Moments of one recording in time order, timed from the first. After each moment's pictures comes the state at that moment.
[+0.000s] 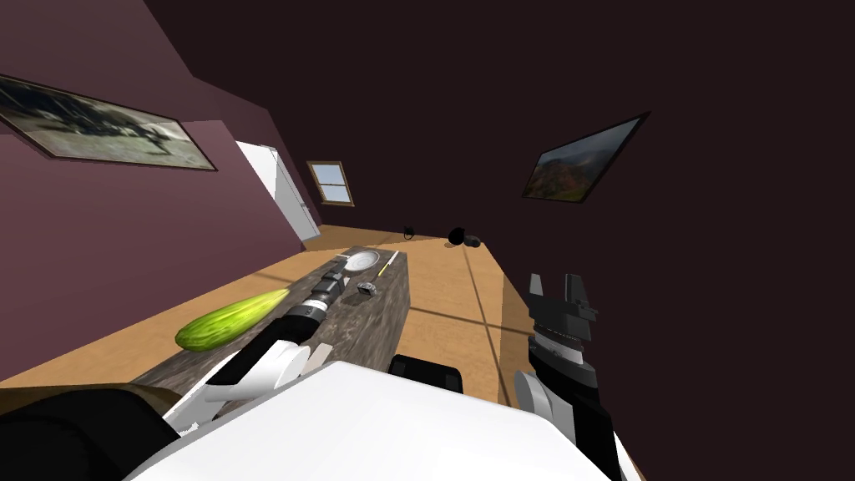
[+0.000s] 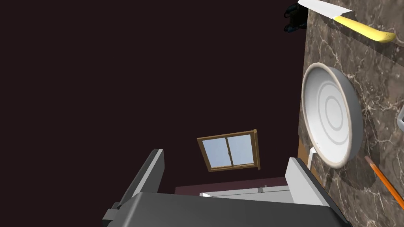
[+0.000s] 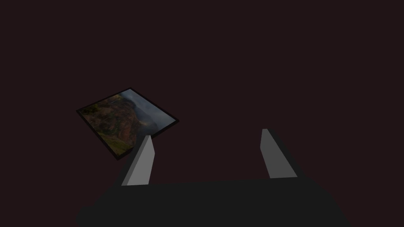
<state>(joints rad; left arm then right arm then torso) 0.70 0.25 0.23 -2.38 0.26 0.15 -0.08 0.55 0.00 -0.06 -2.24 -0.05 -0.61 -0.13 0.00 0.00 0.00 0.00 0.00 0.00</state>
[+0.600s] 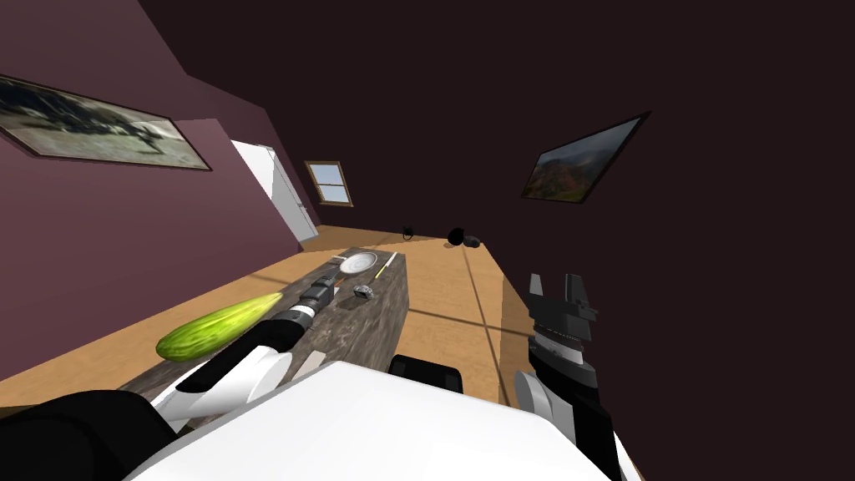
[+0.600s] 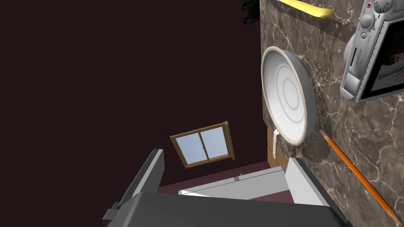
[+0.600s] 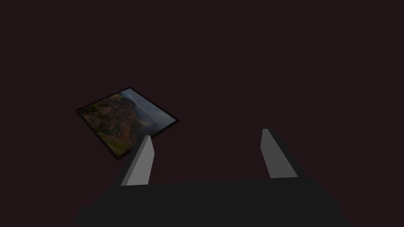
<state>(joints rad) 0.77 0.29 0.32 -2.39 0.33 0.30 -0.09 0.55 0.00 -0.06 -2.24 -0.05 -0.61 -0.13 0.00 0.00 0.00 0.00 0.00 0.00</state>
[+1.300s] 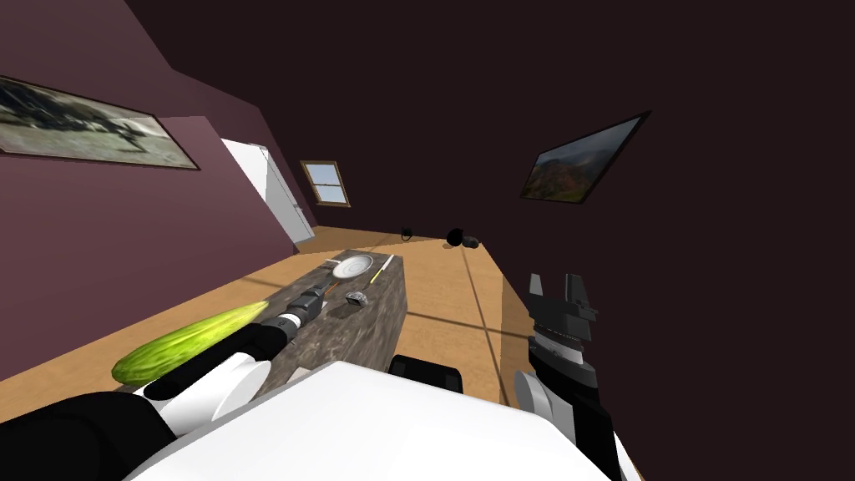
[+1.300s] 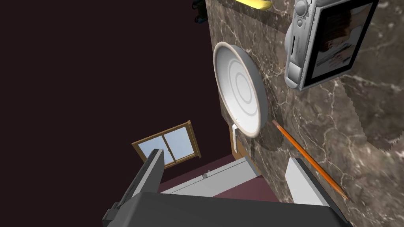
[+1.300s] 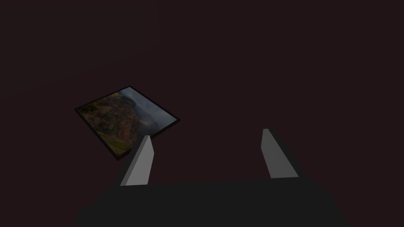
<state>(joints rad) 0.83 0.31 0.40 -2.42 0.41 0.51 -0.10 0.55 0.00 -0.06 -2.24 -0.05 -0.61 -0.13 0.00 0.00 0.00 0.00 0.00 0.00</state>
